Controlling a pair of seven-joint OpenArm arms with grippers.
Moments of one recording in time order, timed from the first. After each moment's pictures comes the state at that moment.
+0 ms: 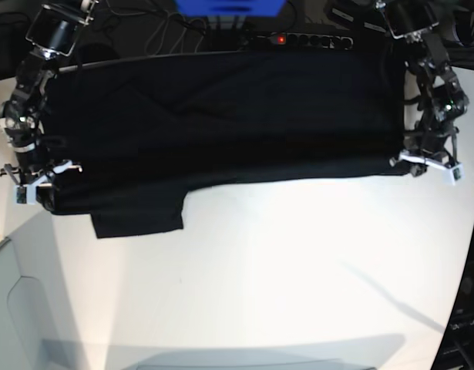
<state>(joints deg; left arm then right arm) 11.7 -17.8 -30.8 94.6 -31.5 -5.6 44.1 -4.6 12.5 30.9 84.9 6.1 31.8 -17.5</state>
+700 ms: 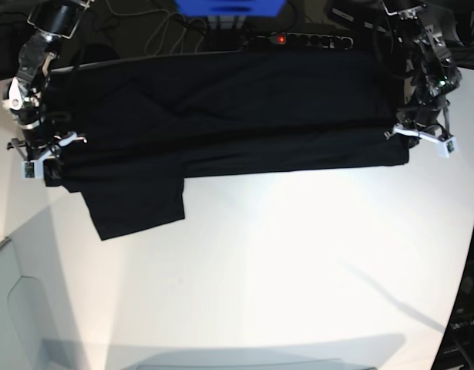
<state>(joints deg) 18.6 -15.6 -32.4 94.8 -33.6 -5.8 43.3 -9.9 12.5 31.0 82.7 5.7 32.9 -19.9</state>
